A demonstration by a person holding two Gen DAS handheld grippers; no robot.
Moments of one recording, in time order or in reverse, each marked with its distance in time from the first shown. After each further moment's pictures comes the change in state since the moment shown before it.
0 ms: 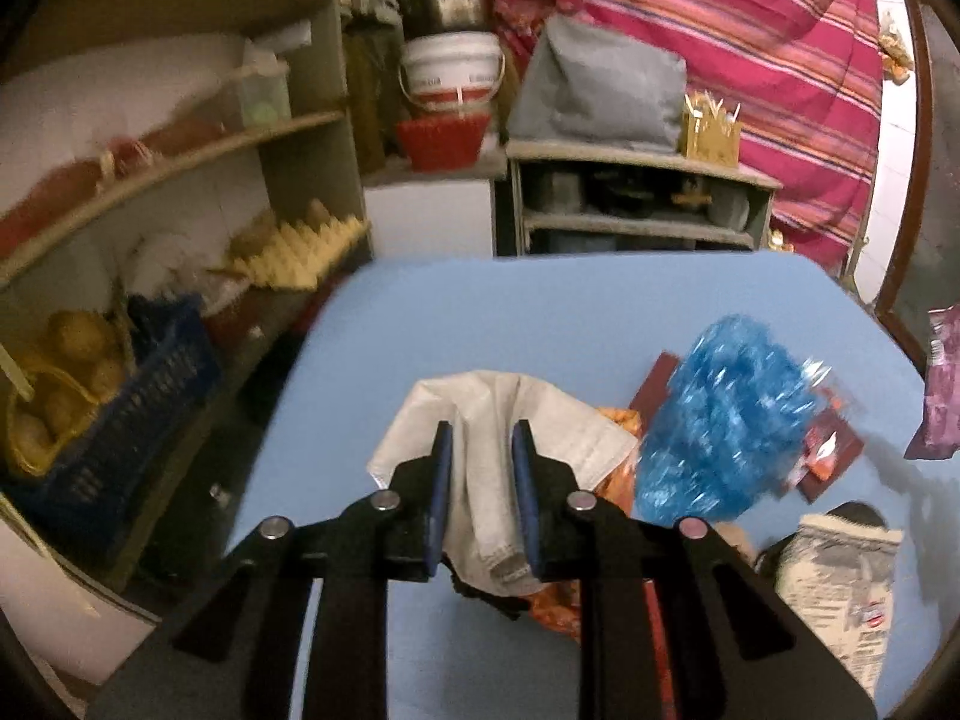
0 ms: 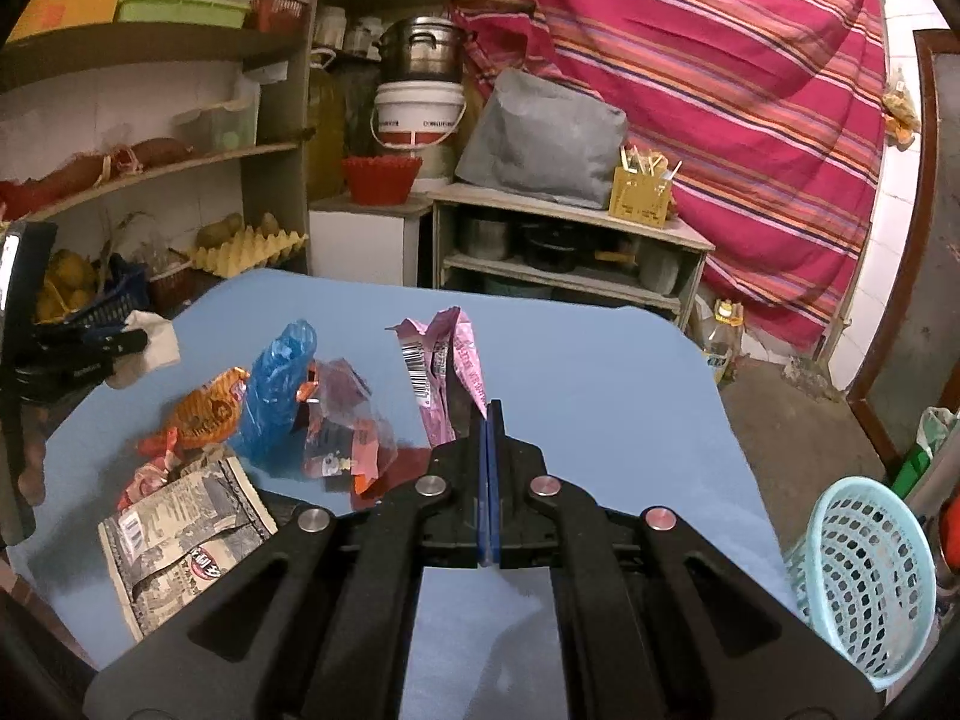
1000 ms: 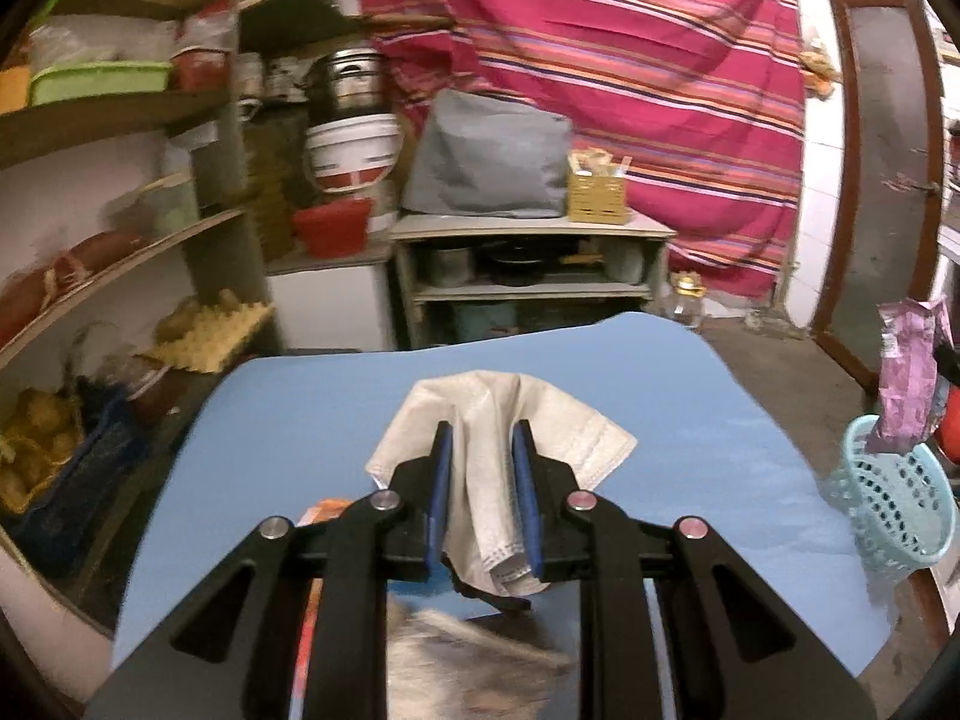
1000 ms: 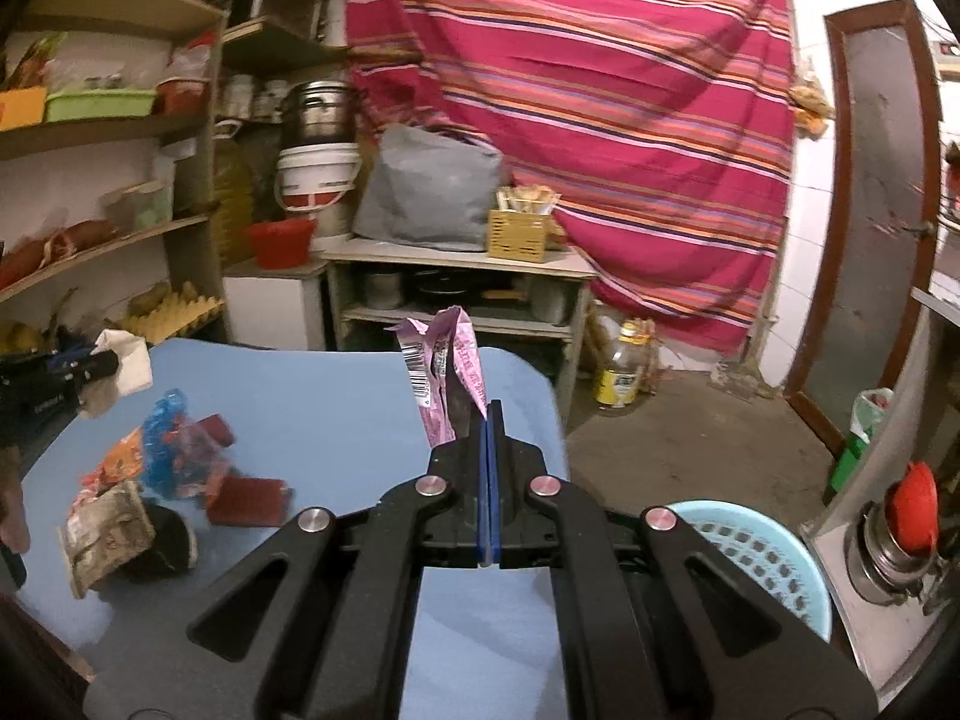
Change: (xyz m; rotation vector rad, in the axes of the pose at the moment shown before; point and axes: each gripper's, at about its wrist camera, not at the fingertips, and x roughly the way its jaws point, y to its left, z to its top) left arm -0.073 -0.182 0.049 0.066 -0.121 -0.145; right arm -0.080 -0.168 0.008 0.111 -0.081 -0.157
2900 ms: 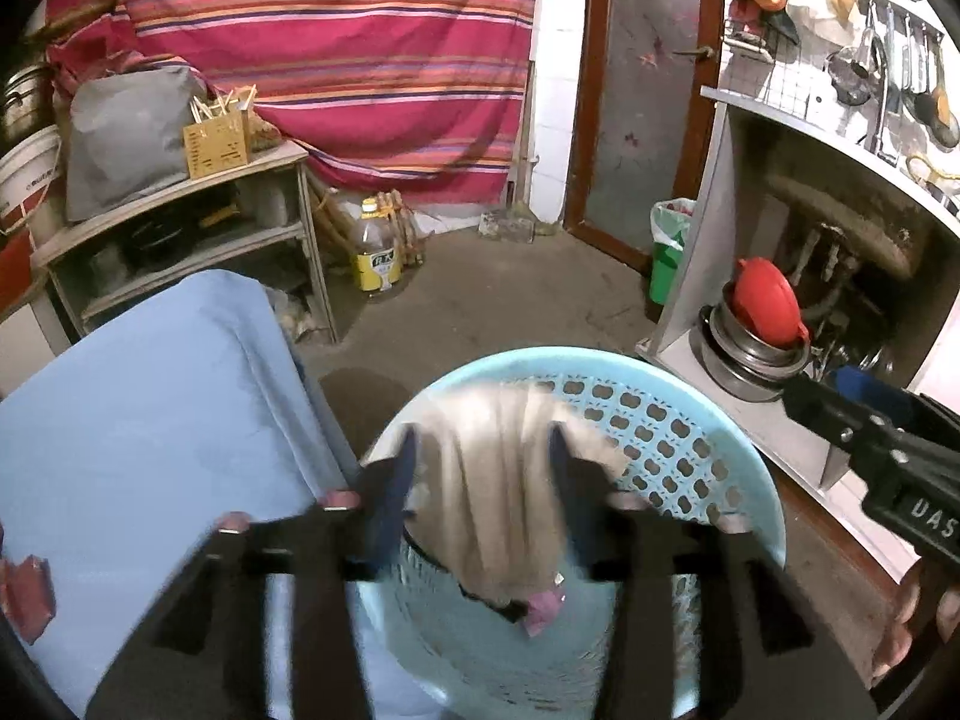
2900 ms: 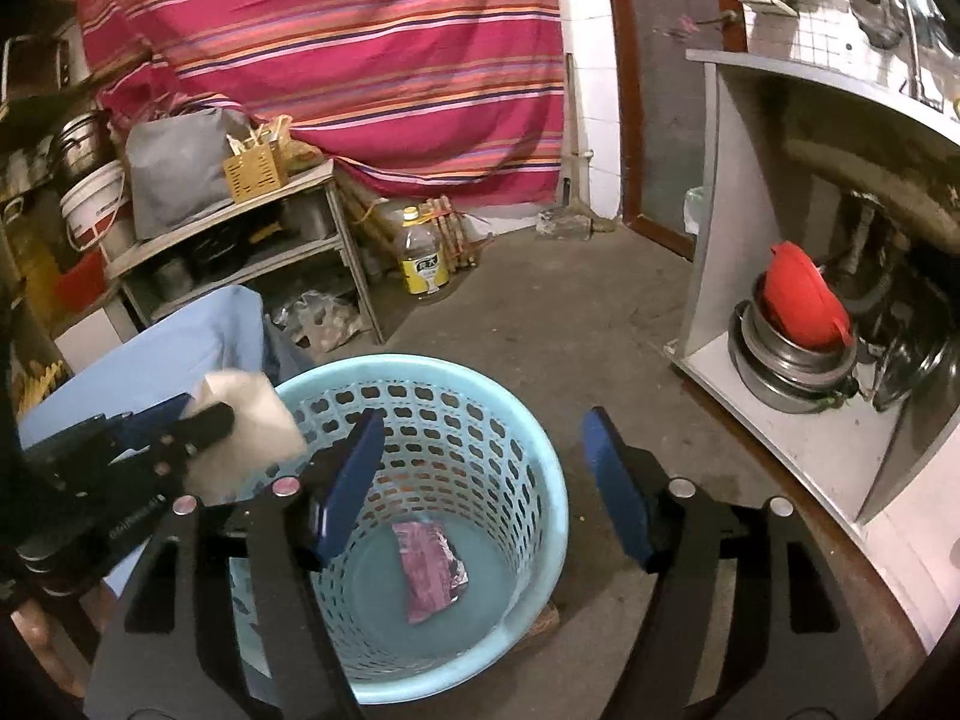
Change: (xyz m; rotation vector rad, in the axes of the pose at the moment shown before) left arm 0.087 -0.378 -0.024 0.250 0.154 -0.528; right arm -0.012 -0.243 -0.109 0.386 0.224 -0.302
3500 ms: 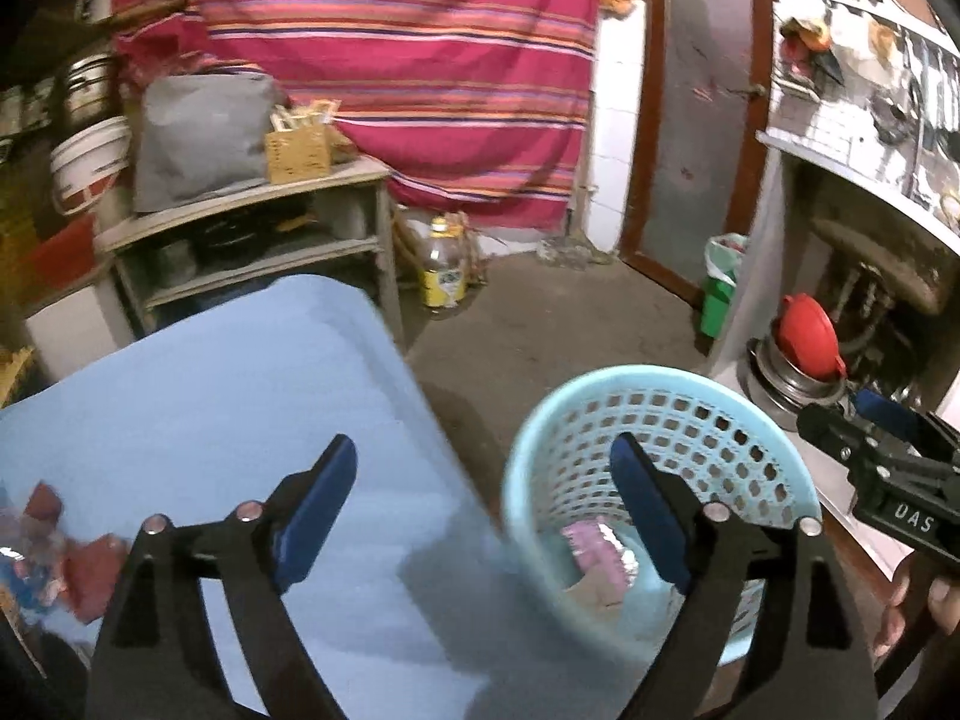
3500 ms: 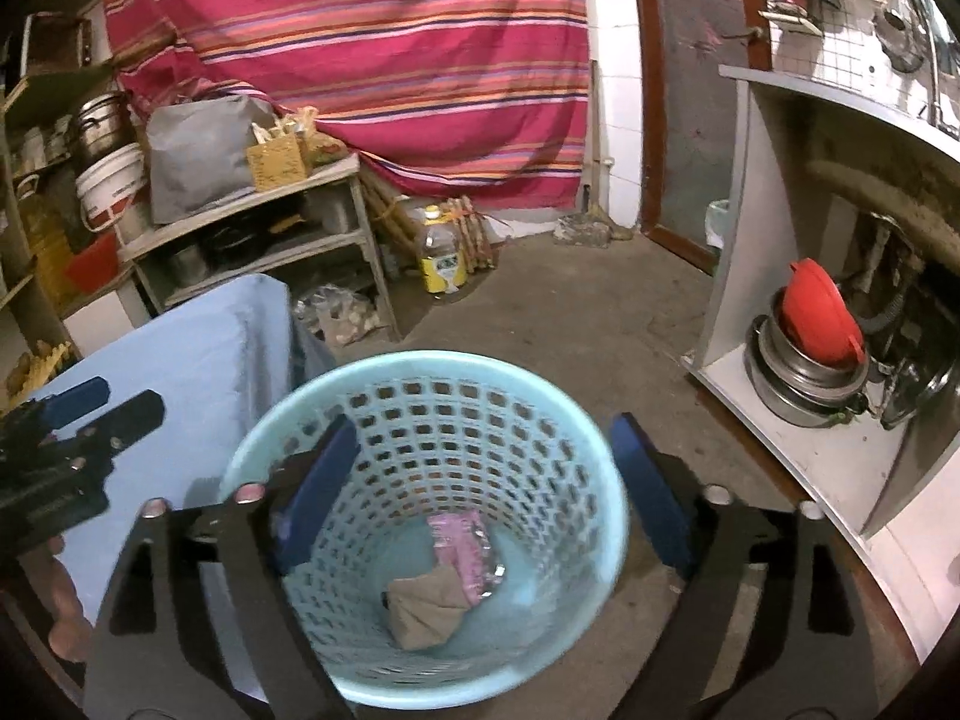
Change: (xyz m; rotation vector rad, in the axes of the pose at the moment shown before) left arm -0.064 0.062 -0.012 -0.073 -0.067 0.119; right arm -0.006 0.048 -0.006 -0.065 -0.020 0.035
